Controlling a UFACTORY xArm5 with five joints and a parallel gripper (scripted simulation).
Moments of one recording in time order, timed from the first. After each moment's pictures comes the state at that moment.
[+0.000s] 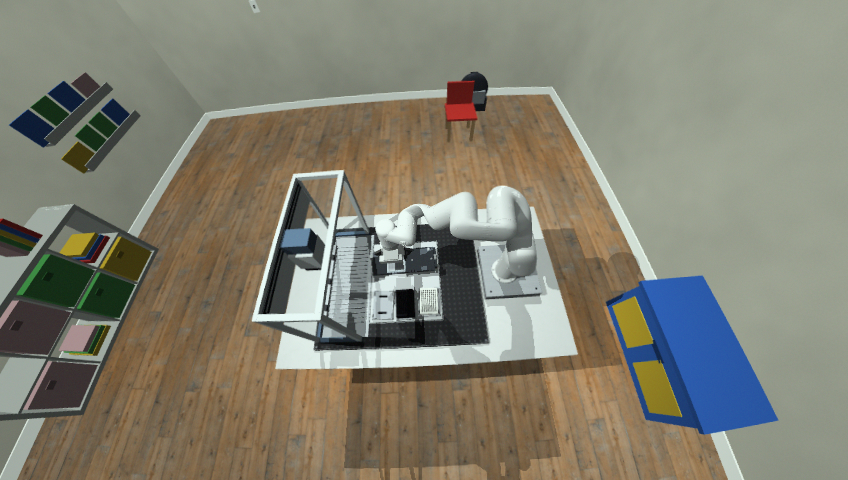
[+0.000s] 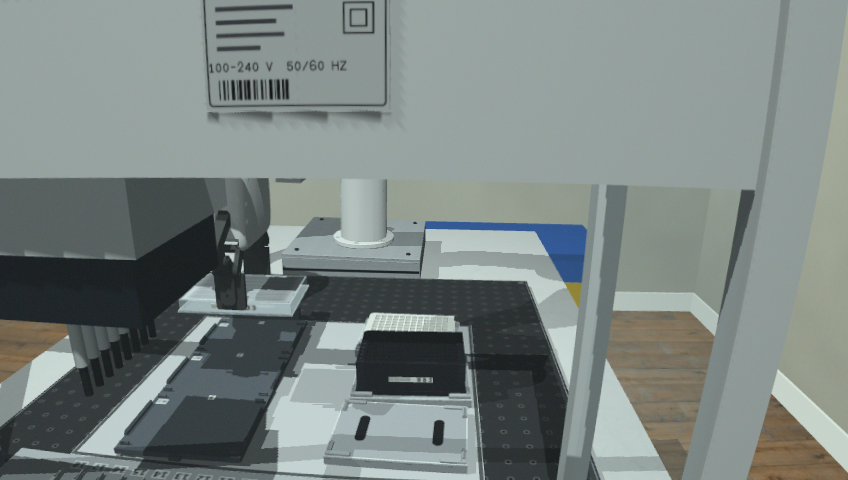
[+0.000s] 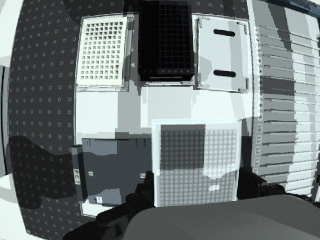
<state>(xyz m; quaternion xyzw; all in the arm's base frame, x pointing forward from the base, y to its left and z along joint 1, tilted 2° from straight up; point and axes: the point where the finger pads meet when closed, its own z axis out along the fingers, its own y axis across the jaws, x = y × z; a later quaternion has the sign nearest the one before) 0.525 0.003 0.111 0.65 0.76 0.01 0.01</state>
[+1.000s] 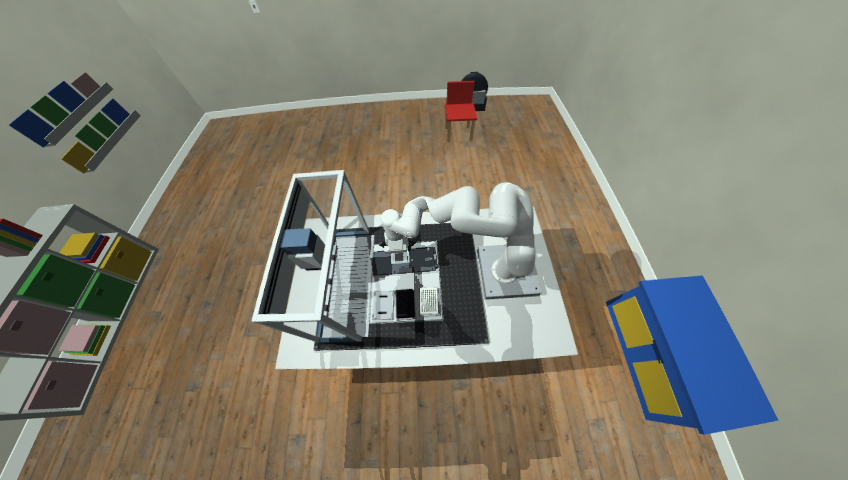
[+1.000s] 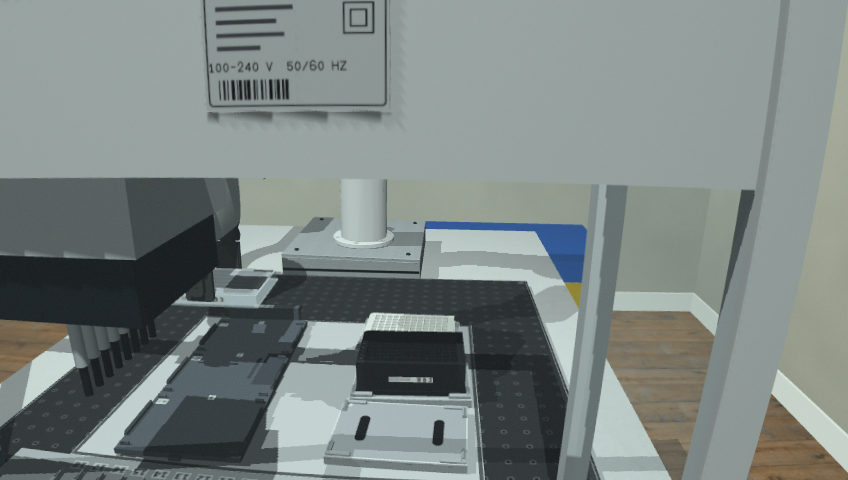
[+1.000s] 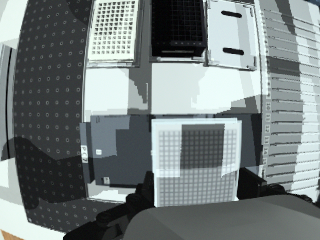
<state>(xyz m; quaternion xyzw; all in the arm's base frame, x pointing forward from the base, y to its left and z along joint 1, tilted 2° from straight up) 0.512 -0.042 0.110 0.65 0.76 0.00 0.01</state>
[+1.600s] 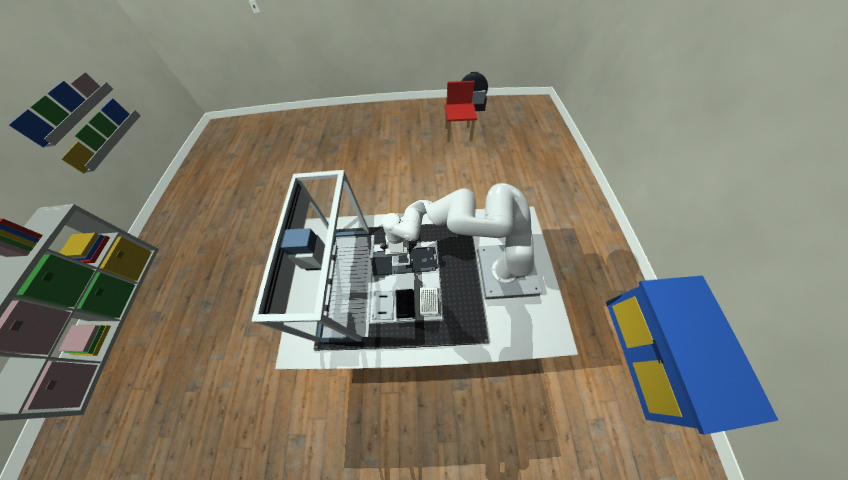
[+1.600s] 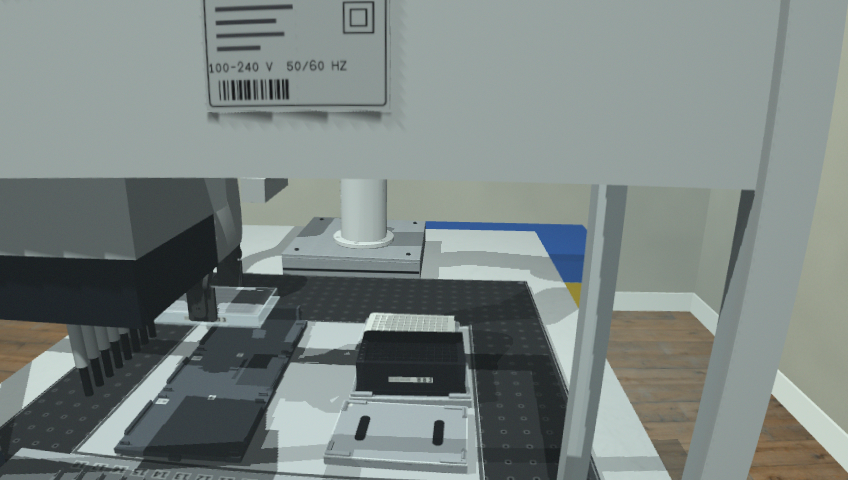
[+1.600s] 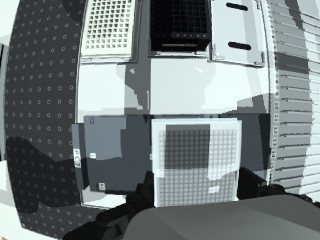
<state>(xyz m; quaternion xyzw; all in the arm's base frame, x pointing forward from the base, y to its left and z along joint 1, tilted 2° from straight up) 0.512 -0.042 0.086 0.65 0.76 0.00 0.01</state>
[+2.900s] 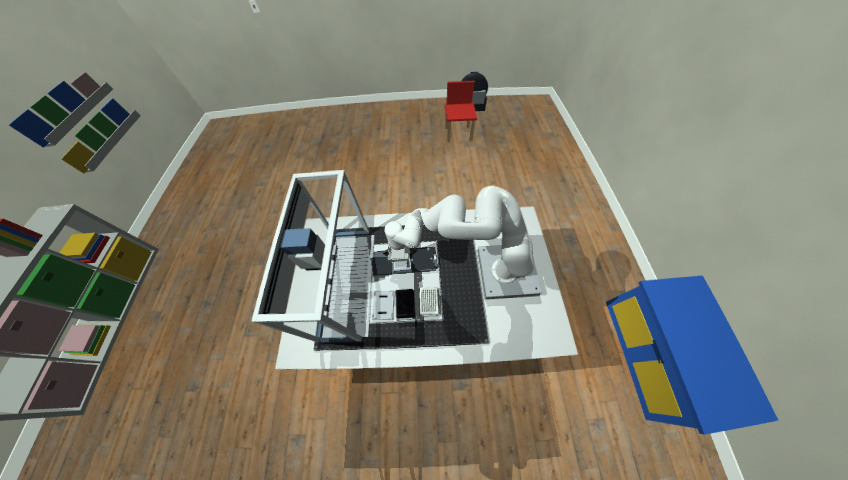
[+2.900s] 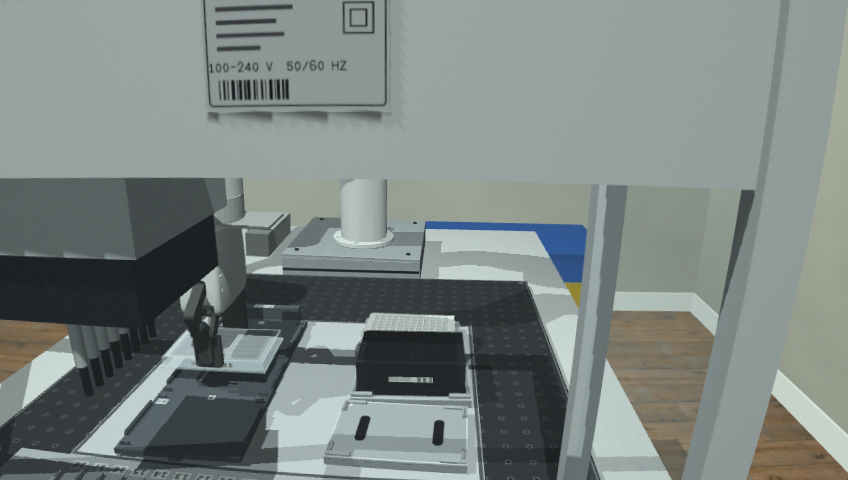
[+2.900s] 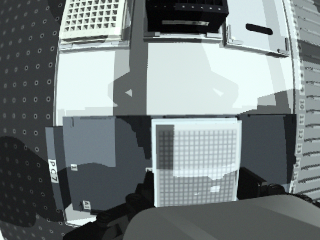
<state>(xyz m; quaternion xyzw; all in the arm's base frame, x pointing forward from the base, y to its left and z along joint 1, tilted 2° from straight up) 0.513 -0.041 0.028 0.65 0.76 0.00 0.01</state>
